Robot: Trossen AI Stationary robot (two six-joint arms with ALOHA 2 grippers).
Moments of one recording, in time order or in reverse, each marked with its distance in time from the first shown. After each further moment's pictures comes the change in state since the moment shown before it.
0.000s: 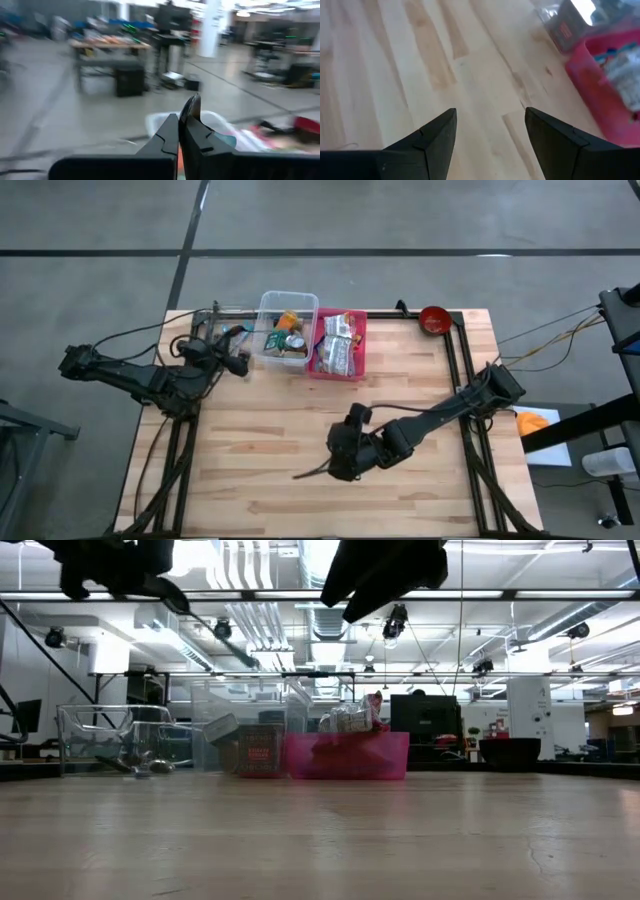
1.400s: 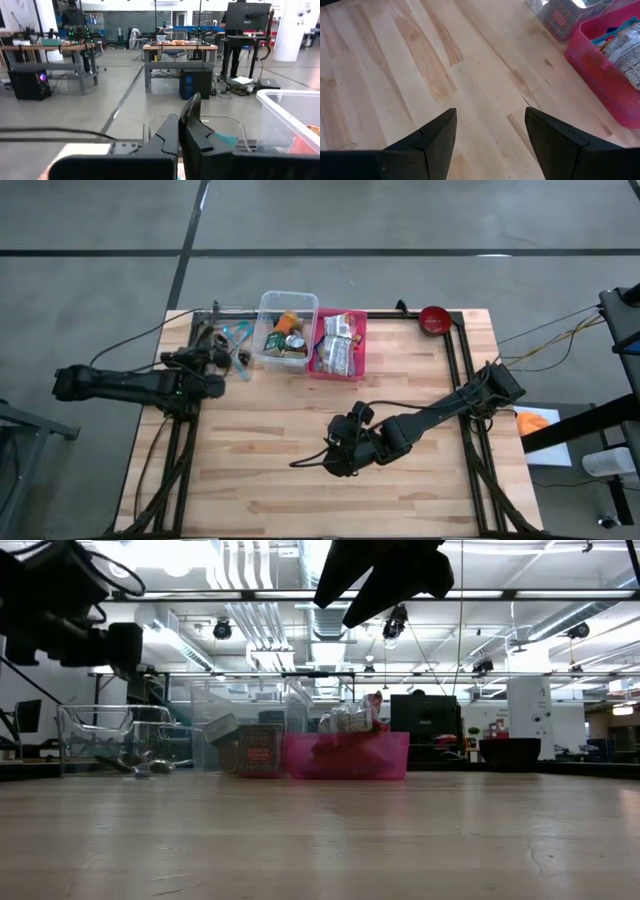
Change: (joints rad) left arm 0.251 -0.159 -0.271 -0.566 -0.129 -0.585; right arm -0.026 0.000 0.000 0.005 -0.004 0.182
